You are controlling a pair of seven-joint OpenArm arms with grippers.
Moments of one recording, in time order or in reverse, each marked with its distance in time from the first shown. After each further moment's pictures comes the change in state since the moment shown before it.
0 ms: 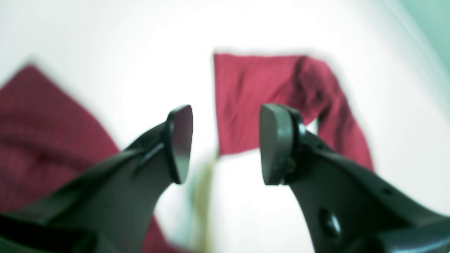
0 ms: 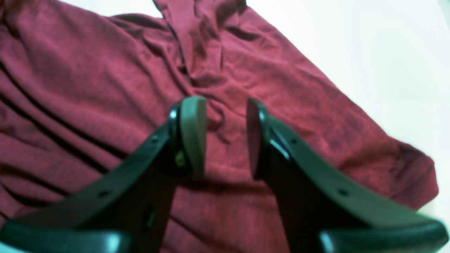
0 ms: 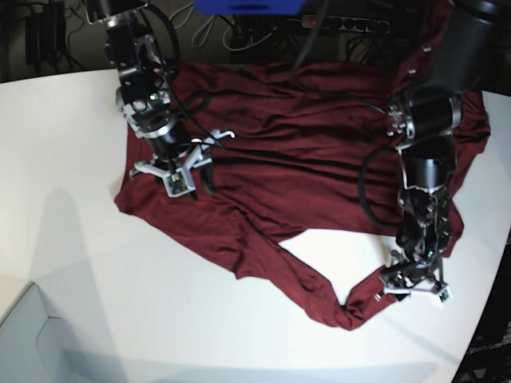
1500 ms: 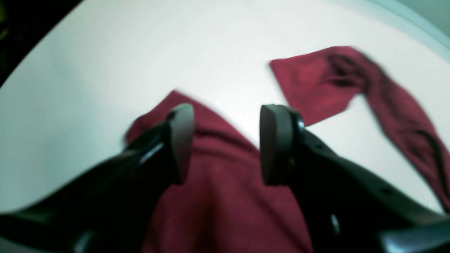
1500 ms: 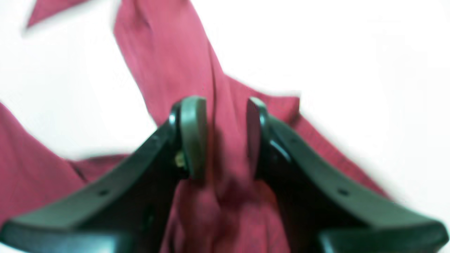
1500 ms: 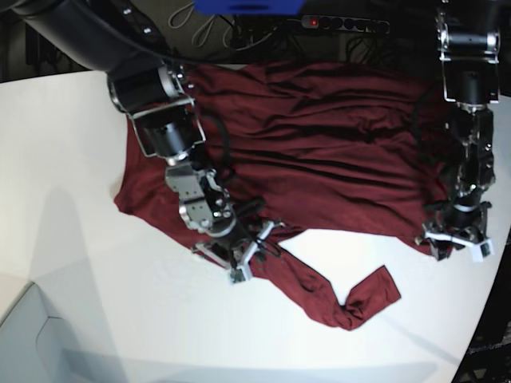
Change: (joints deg) left arm 25.7 -15.9 12.8 32.0 -14.3 0.8 1.3; right arm 40.3 -14.3 -0.3 -56.8 0.2 -0.2 6.9
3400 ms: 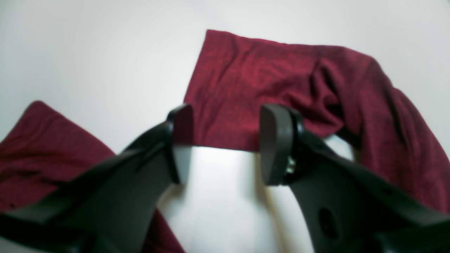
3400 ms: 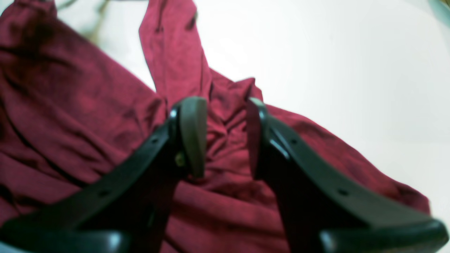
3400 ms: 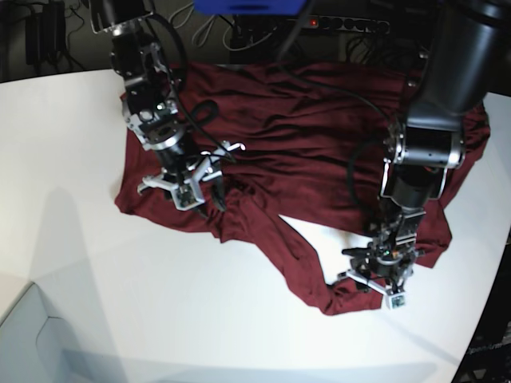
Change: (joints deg) left arm -34.0 17.4 9.5 -54.5 17.9 -0.4 -16.8; right arm -37.4 13.9 -1.0 57.5 -0.4 0.3 -4.9
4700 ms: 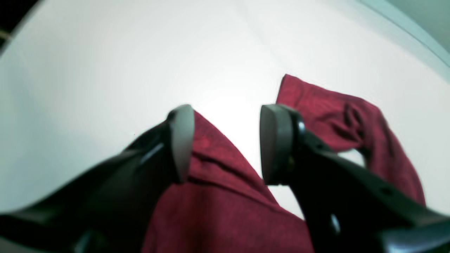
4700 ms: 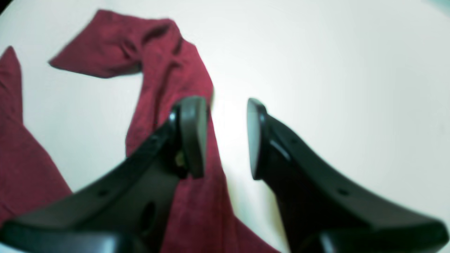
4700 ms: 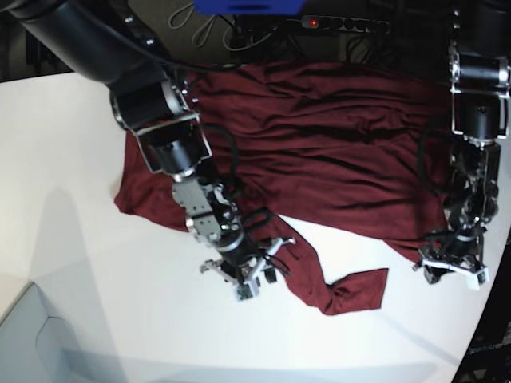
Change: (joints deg) left arm 24.1 -20.3 -0.3 47.4 -25.9 0.1 19.6; right arm 42.7 -15.0 0.5 -64.0 0.2 0.0 14.0
